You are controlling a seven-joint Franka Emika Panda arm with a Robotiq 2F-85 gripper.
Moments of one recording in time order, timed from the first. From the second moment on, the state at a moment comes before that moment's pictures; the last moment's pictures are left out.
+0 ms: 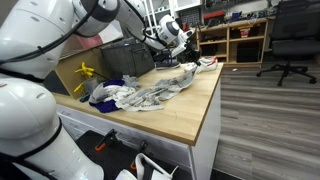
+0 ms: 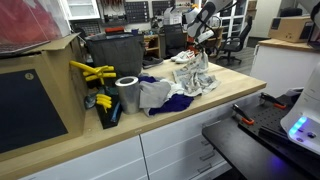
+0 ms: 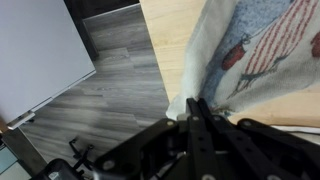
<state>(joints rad) 0.08 0.87 -0.30 -1.30 -0.38 2.32 0.38</state>
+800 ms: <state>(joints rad) 0.10 0.91 -0.39 -1.27 -0.39 2.47 0.58</state>
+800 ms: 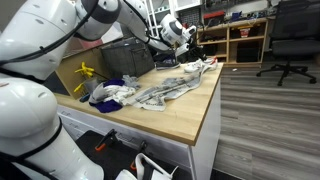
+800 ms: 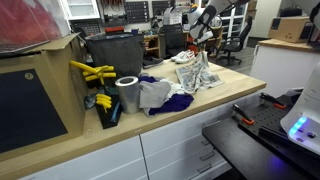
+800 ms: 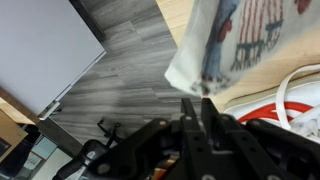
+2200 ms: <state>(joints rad) 0.08 0.53 -0.05 -1.82 -0.13 2.04 0.18</state>
